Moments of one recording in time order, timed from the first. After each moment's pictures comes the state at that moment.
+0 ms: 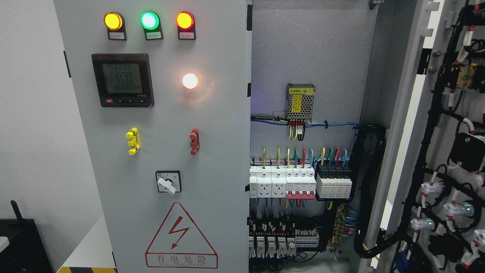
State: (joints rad) left arm 0.38 0.43 -0.24 -1.50 0.20 0.15 -0.40; right arm 0.13 0.12 0.00 -0.12 -0.09 -0.02 -0.12
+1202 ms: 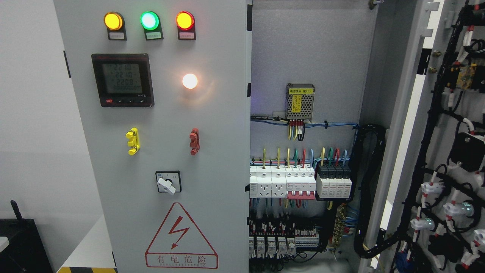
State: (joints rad) left arm 0.08 0.07 -0.13 -0.34 0.02 -0.15 -0.34; right arm 0.24 0.06 0.04 -0.37 -0.09 -0.02 -0.12
